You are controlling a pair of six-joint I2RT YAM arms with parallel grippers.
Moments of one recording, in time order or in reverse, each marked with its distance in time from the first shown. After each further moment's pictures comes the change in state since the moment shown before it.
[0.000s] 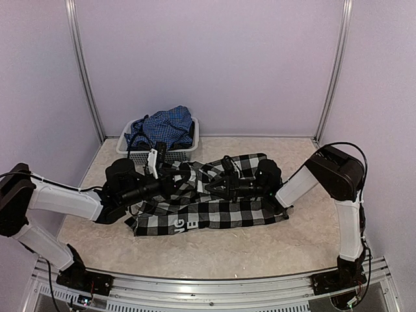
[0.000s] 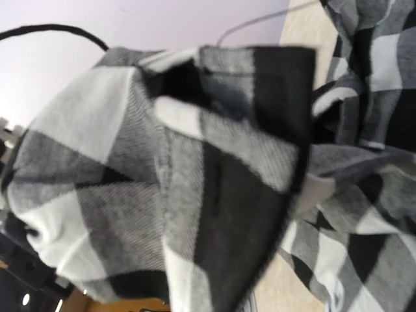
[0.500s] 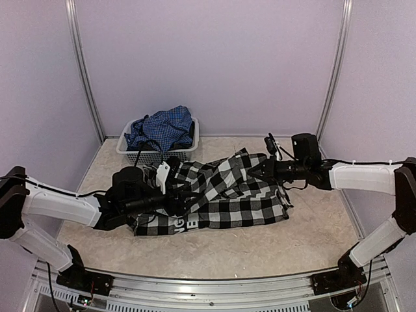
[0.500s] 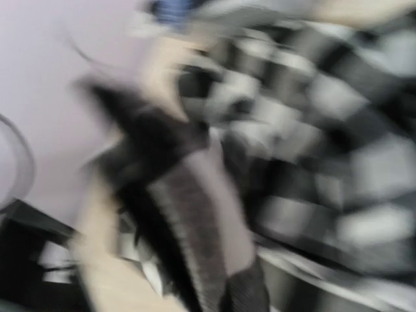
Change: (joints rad) left arm -0.110 -0.046 -0.007 -0.169 -0.076 0.196; right arm -0.179 -0.647 -0.108 -0.985 0.249 -0.634
